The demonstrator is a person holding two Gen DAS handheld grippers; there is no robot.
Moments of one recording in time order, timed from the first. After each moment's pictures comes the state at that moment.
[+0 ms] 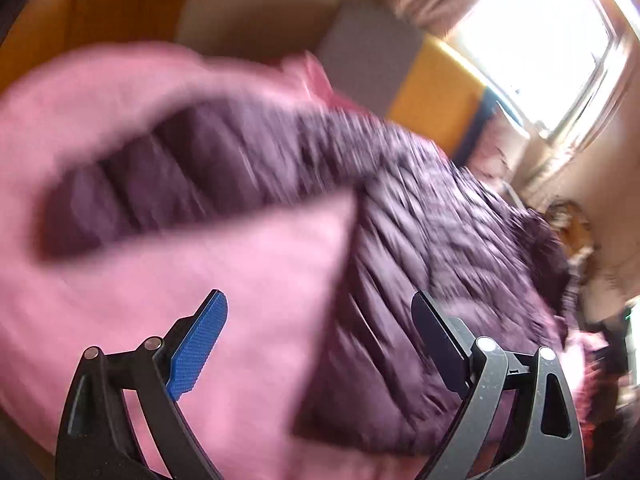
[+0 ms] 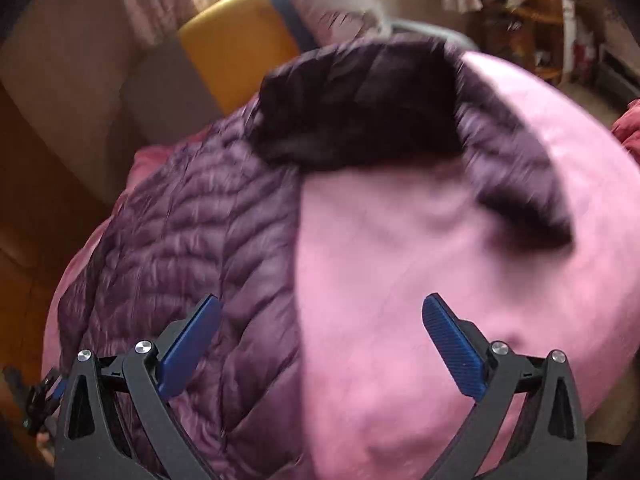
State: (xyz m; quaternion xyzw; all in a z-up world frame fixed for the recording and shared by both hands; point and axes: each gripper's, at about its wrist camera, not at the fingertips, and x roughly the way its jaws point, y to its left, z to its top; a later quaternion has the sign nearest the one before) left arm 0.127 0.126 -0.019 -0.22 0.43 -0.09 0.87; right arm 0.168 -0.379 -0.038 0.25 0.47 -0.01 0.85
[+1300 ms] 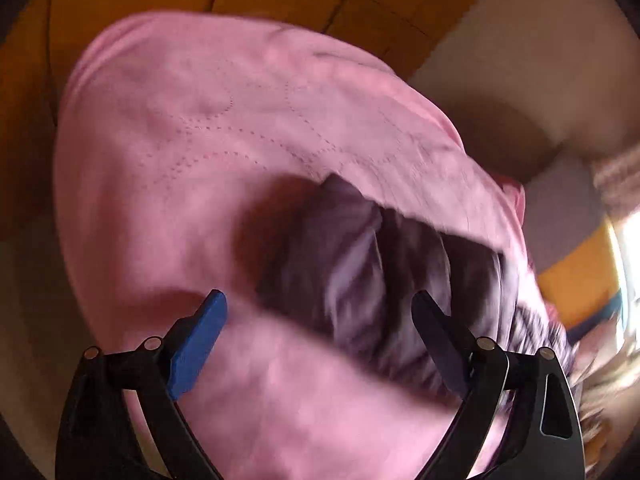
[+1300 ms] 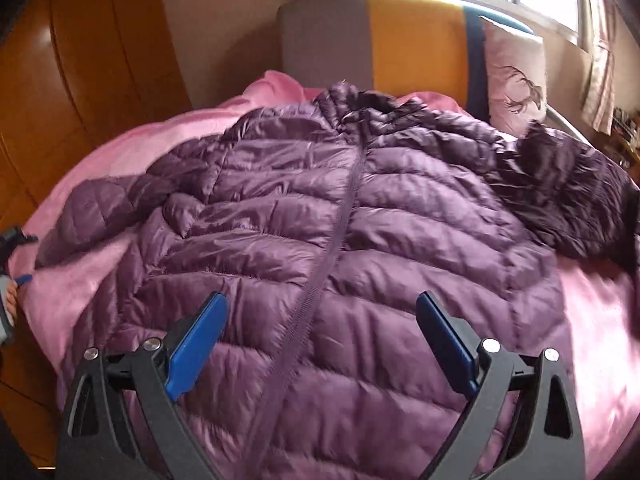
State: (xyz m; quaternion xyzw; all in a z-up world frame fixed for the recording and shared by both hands) left arm 0.107 0.336 -0.028 -0.40 0.35 0.25 0.81; right arm 0.232 -0.158 -0.031 0.01 0.41 0.09 0.91
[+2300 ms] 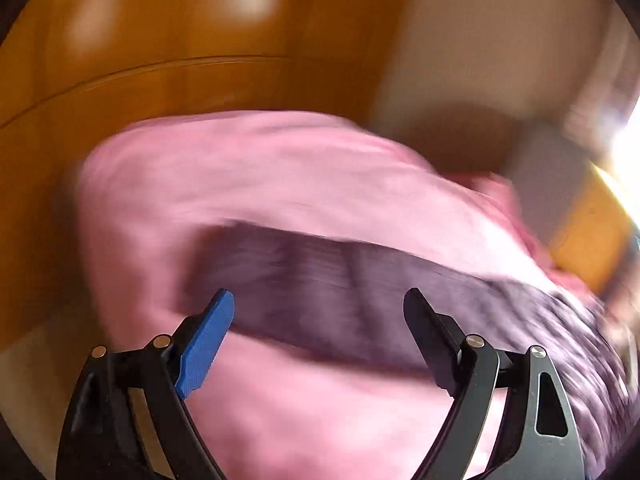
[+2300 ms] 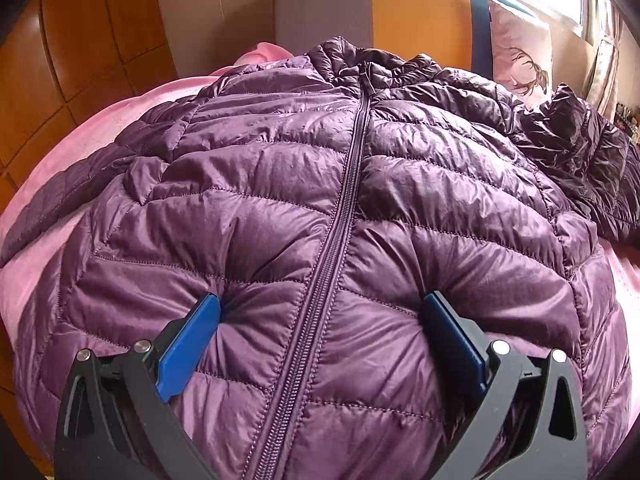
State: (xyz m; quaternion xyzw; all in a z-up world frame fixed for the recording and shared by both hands) left arm 0.102 0.214 0.041 -0.21 0.30 0.25 0.90; right arm 0.246 -0.170 -0.076 0.04 0.43 0.09 0.90
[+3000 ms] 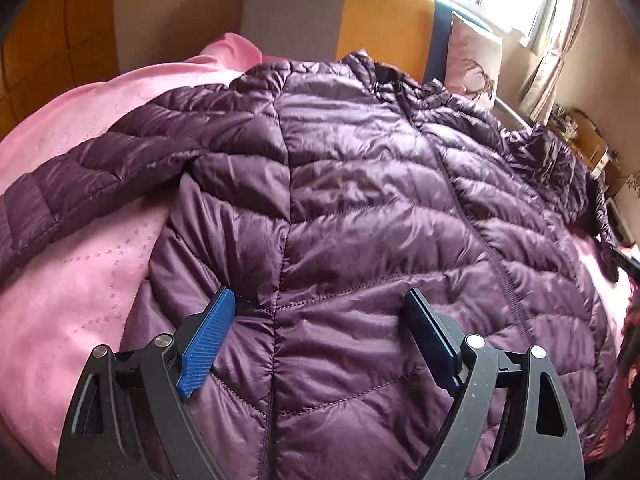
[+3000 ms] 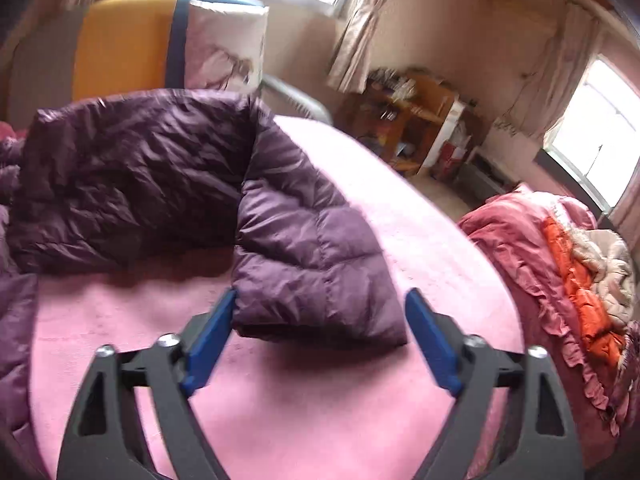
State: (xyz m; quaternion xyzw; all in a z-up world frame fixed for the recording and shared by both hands) left arm 0.170 -0.051 -0.040 -0.04 0.44 -0.08 0.89; right arm 0.212 -0.510 -0.071 0.04 0.42 -0.32 0.85
